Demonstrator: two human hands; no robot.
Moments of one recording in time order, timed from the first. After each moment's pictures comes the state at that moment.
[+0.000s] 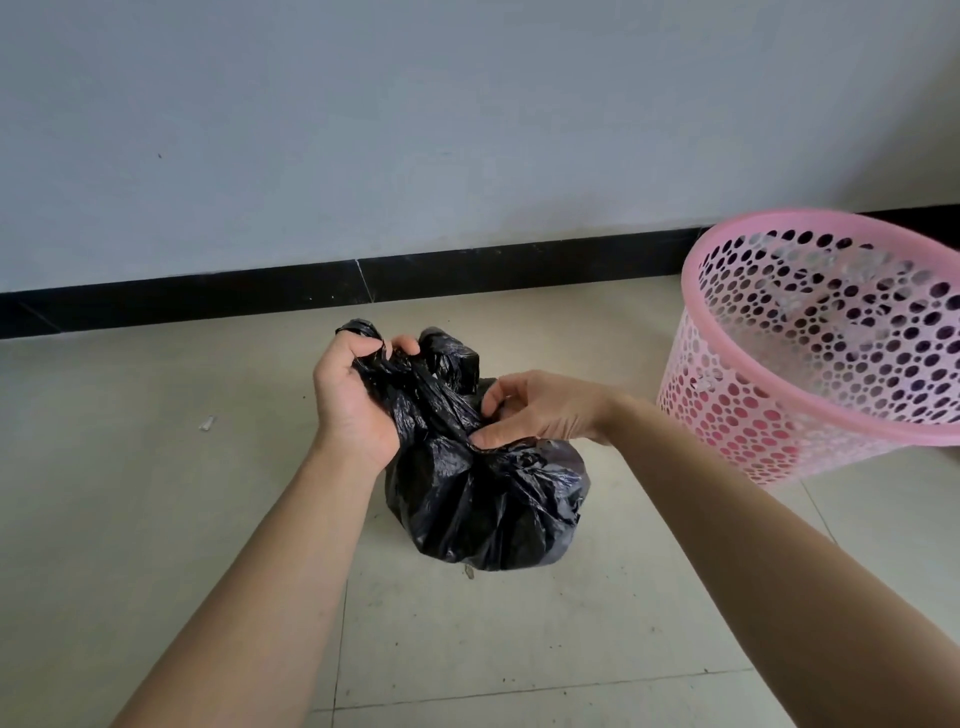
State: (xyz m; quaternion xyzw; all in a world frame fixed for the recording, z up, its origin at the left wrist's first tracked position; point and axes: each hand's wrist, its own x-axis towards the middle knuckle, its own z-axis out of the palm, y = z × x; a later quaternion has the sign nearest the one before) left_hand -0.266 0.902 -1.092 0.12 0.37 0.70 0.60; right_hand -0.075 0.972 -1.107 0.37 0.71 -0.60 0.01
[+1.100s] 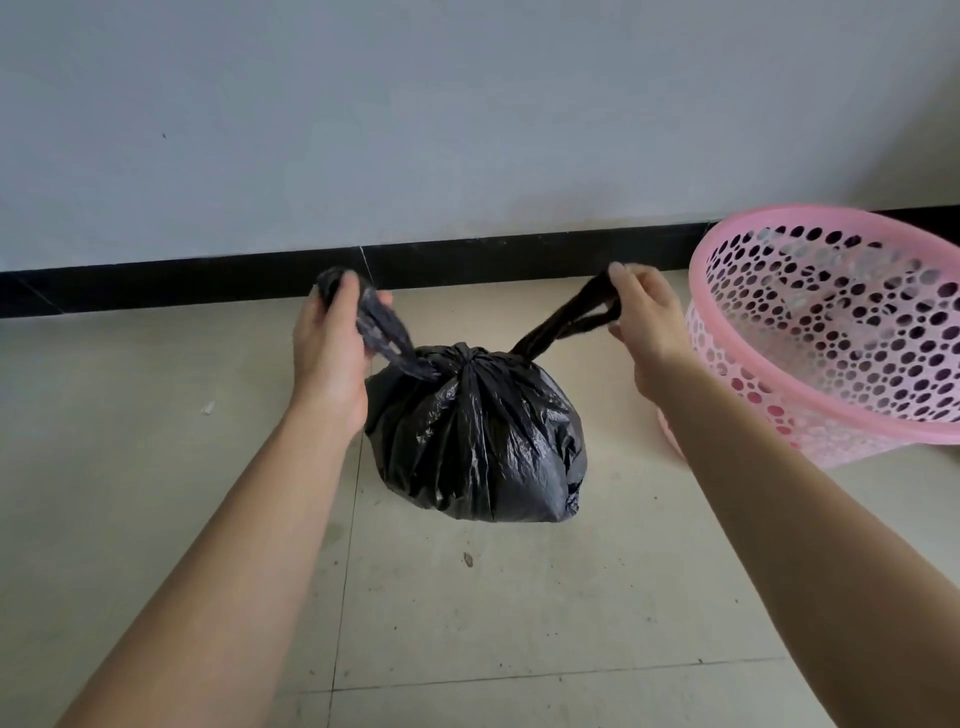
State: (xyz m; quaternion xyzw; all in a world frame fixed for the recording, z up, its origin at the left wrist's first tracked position) left_hand -0.281 0.907 -1.068 0.20 0.59 0.67 0.40; right_hand -0.040 1.011 -1.099 0.58 0.47 -0.50 -0.45
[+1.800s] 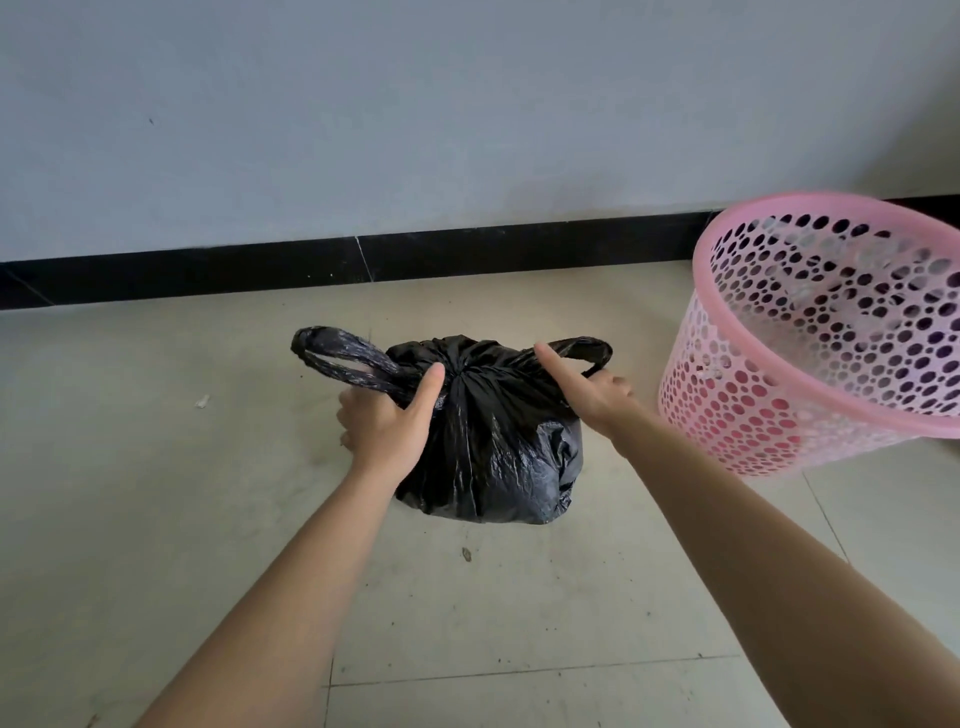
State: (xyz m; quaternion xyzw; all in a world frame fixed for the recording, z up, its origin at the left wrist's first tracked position) left_hand -0.258 0.887 -1.160 0.34 0.84 0.33 0.26; right_hand -0.059 0.974 -1.149 0.73 0.53 -0.43 -0.02
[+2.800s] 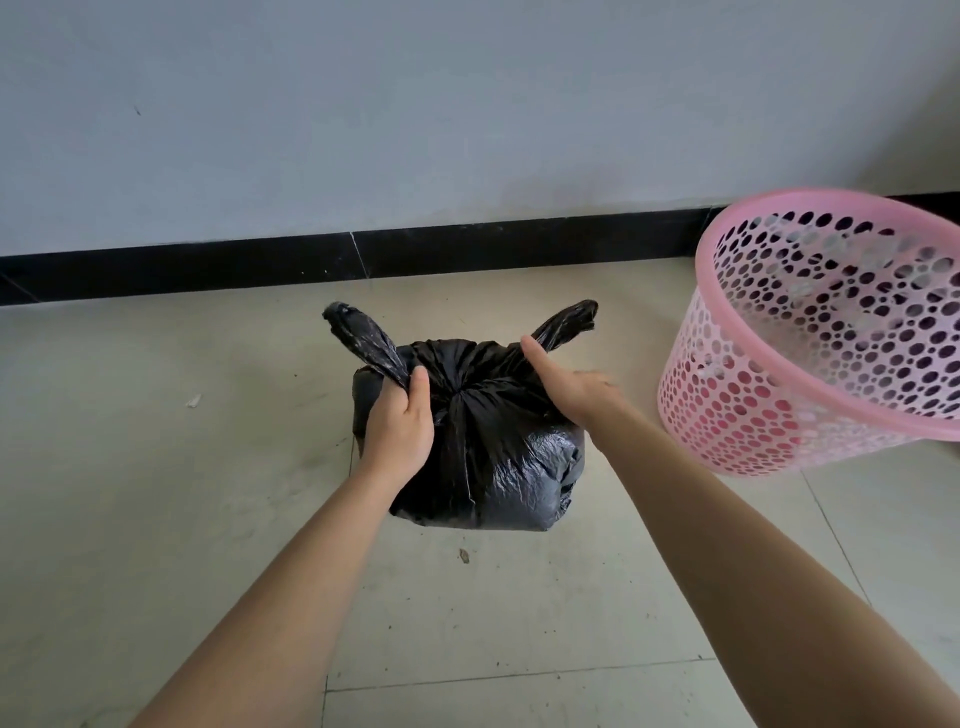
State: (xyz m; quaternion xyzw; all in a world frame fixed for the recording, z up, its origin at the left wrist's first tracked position) left_hand -0.256 0.893 -1.170 0.42 0.77 0.38 0.30; right_hand -0.081 0.985 -1.162 0.75 0.50 -0.42 0.02
